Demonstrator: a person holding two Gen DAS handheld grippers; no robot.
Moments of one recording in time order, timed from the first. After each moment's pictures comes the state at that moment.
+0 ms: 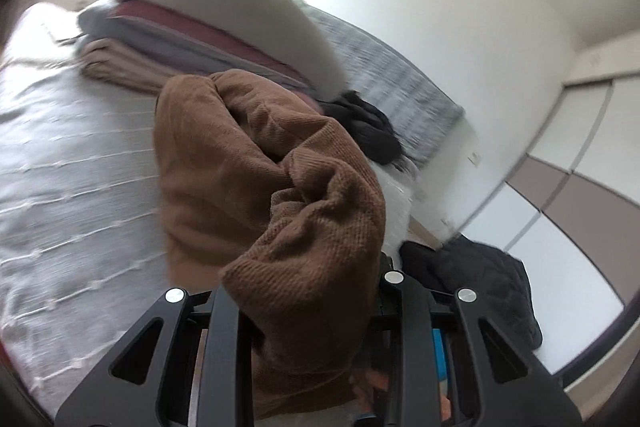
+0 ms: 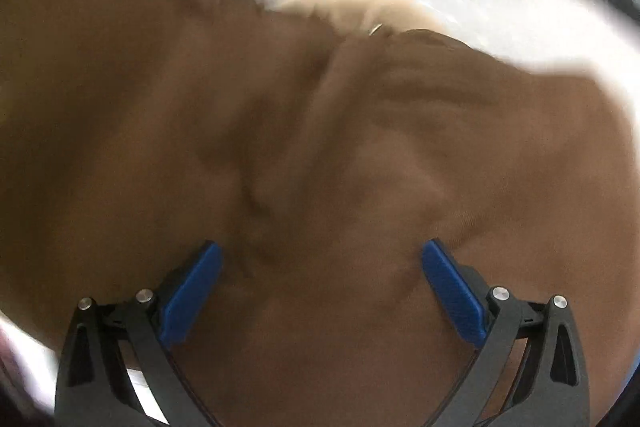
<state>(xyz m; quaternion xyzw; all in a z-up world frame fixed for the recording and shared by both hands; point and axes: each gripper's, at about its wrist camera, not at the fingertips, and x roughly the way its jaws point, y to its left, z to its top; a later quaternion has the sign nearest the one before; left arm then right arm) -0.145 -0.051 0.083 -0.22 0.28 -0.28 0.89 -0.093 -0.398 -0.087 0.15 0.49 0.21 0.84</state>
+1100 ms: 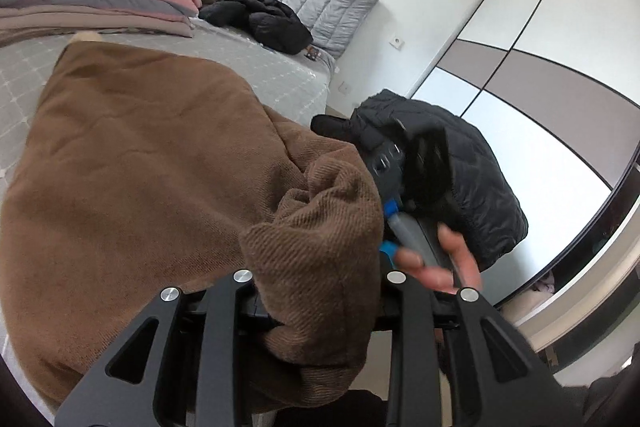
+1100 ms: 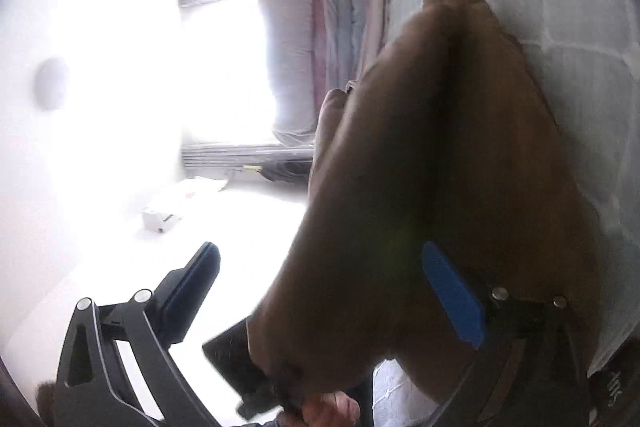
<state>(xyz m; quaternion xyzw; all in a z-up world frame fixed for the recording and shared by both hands) -0.166 -0.221 -0.009 -0.12 0.37 -0.45 0.81 -0.159 -0.603 -0.130 0.61 0.32 0.36 0.63</state>
